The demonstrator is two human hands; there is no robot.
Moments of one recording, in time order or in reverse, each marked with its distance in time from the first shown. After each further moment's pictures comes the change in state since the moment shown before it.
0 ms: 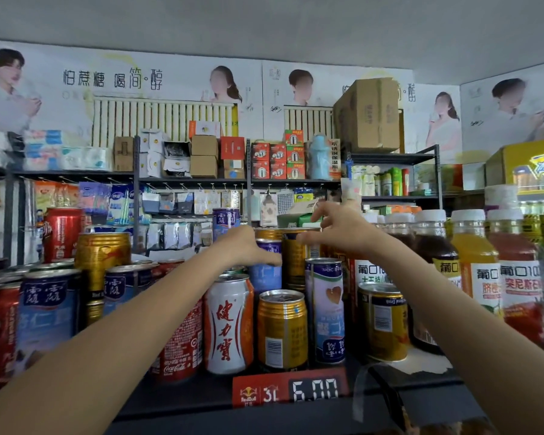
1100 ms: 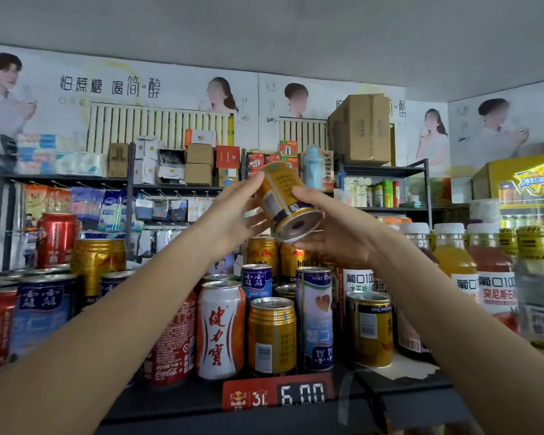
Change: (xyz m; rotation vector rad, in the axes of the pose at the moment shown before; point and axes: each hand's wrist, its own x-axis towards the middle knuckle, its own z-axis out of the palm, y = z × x) left_hand -0.033 0.034 -0.041 -1.483 0.001 0.155; right_hand -0.023 -0.038 -0.023 0.885 -0.243 0.085
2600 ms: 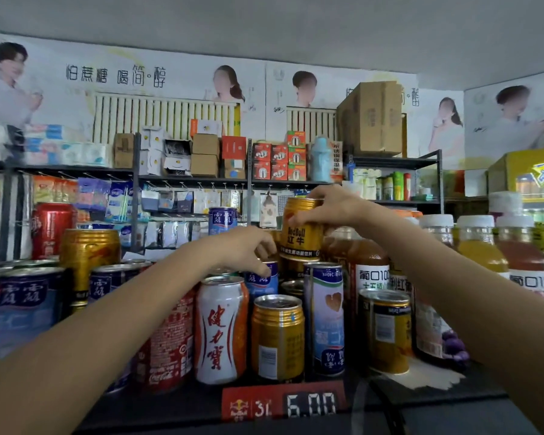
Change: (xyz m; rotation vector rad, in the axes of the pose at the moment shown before) left_hand 0.020 -0.035 -0.027 1.590 -0.372 -0.074; right_hand 0.057 0.007 -0.022 -0.779 0.171 -0.016
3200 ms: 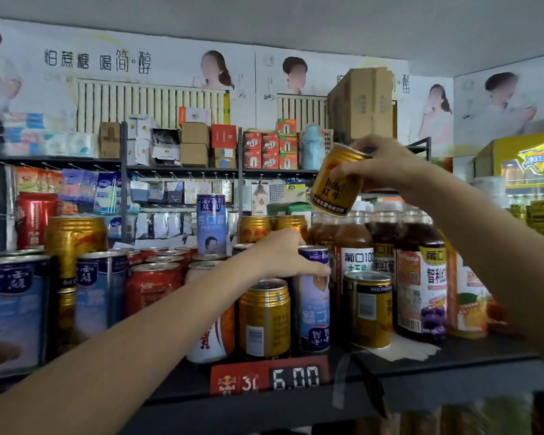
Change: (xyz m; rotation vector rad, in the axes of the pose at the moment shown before) left_hand 0.001 0.062 0.039 -0.230 0.038 -0.022; right_hand -0.039 0.014 -0.062 0.218 0.257 -0.009
